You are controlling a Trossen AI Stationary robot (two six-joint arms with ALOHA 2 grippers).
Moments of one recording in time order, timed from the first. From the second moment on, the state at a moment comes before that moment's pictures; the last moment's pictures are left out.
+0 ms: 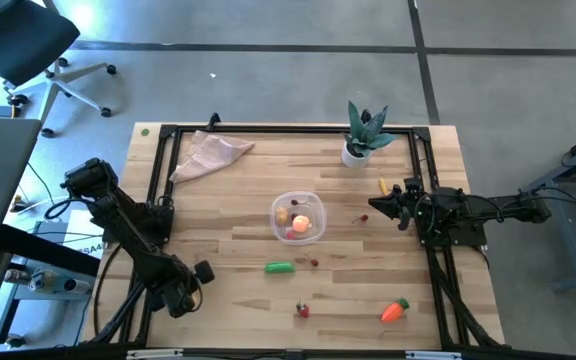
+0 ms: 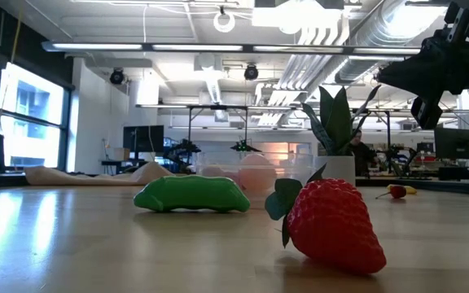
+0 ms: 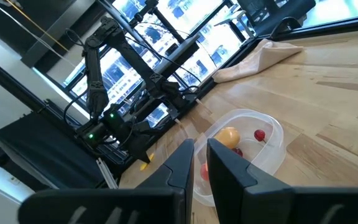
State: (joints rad) left arm -0.83 1.50 0.69 -0.58 -0.02 -3.04; right arm 0.09 0.06 0.02 0.03 0.23 0.73
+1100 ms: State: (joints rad) left arm 0.11 1.66 1.46 -0.95 -0.01 -1.76; right arm 0.09 0.06 0.02 0.03 0.23 0.73
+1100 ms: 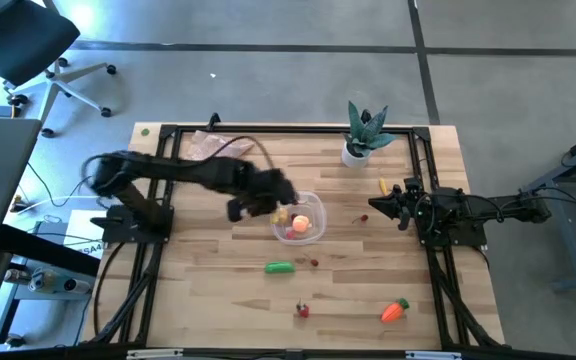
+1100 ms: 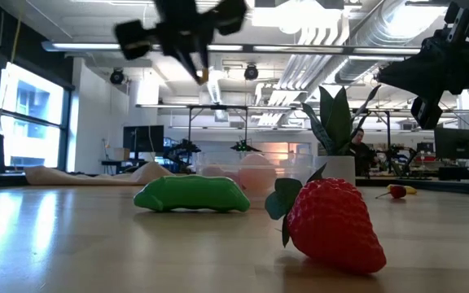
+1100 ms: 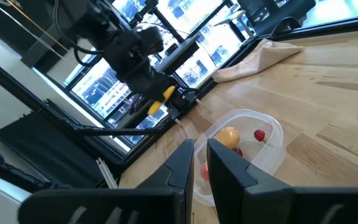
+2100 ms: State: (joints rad) left arm 0.20 2.19 1.83 -1.11 0.01 -1.39; right arm 0.09 0.06 0.02 0.03 0.23 0.73
